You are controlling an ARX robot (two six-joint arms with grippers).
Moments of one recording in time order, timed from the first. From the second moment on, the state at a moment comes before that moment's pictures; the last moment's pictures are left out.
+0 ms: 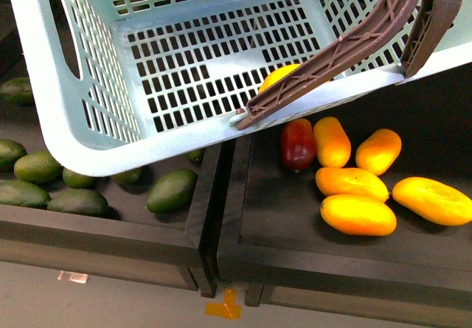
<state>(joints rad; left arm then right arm) -0.63 1.75 1.47 -0.27 0.08 -0.80 -0.20 1.32 0.96 -0.02 -0.41 0.19</state>
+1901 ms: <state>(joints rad) -0.63 1.75 1.47 -0.27 0.08 -0.81 0.00 0.73 0.12 0.60 0.00 0.01</state>
